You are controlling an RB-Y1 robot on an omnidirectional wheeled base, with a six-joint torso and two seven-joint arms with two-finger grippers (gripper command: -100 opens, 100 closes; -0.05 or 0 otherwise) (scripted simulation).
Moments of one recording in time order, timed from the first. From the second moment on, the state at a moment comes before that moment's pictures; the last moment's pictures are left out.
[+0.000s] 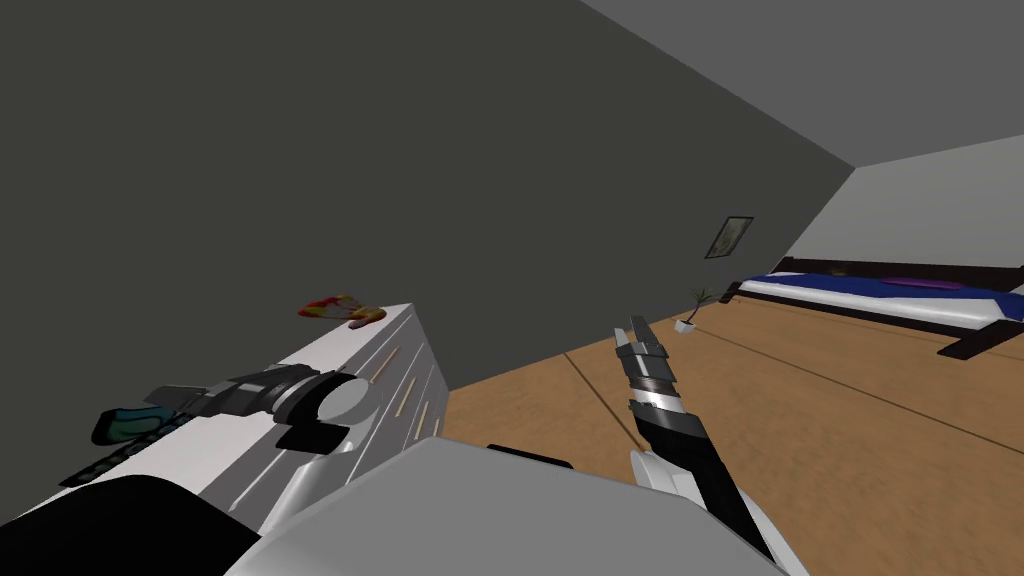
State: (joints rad) left arm 0.33 0.26 0.49 -2.04 1.68 -1.19 -0.91; right arm 0.55 -0.02 0.06 -2.27 0.09 -0.36 0.03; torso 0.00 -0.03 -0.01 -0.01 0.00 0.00
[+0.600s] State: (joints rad) left arm 0.39 0.29 0.66 -1.95 1.78 -1.07 -0.93; right arm 0.55 -0.02 0.06 -2.27 0.09 -0.36 0.03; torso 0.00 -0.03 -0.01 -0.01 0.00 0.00
